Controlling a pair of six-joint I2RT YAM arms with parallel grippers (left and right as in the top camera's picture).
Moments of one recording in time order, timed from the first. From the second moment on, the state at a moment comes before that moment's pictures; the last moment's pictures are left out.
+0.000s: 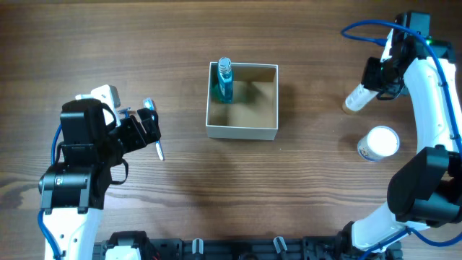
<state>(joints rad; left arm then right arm) 0.01 0.95 0.97 -0.85 0.13 -0.36 -0.18 1.81 1.58 -1.05 0.08 0.11</state>
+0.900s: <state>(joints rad) 0.01 0.95 0.97 -0.85 0.13 -0.36 0.42 1.41 1.79 -1.05 0.07 0.26</state>
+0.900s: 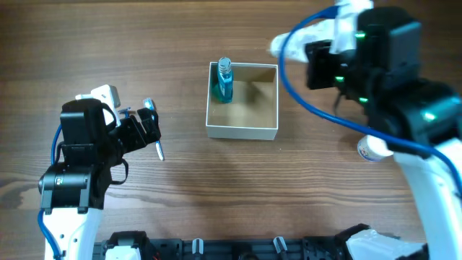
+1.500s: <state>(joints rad) 0.01 0.95 0.97 -0.85 0.13 -0.36 0.53 1.85 1.78 -0.95 0.14 0.40</state>
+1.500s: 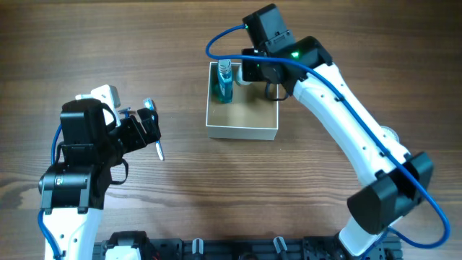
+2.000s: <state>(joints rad) 0.01 0.95 0.97 -0.85 0.13 -0.36 0.53 1.97 1.78 -0.90 0.14 0.40</state>
